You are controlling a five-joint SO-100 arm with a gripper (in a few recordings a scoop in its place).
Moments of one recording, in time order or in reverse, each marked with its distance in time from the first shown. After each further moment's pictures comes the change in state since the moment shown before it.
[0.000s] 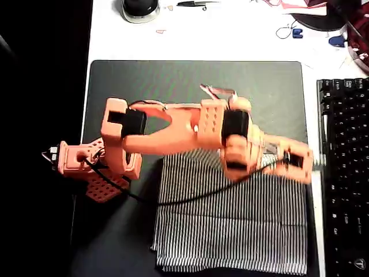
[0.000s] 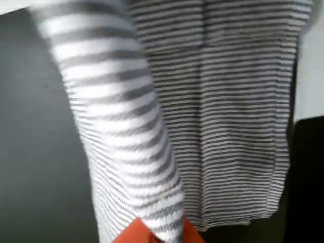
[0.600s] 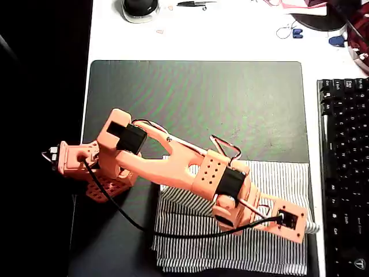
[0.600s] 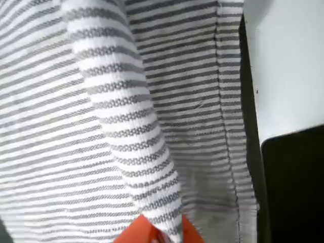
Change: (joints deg) arm 14.3 -2.0 18.1 -22.9 -9.6
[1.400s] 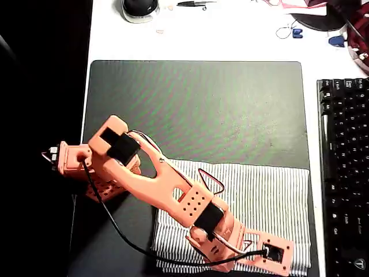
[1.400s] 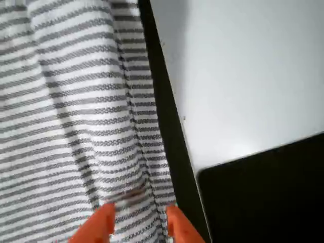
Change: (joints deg) arm 10.7 4.8 14.9 -20.7 -11.9
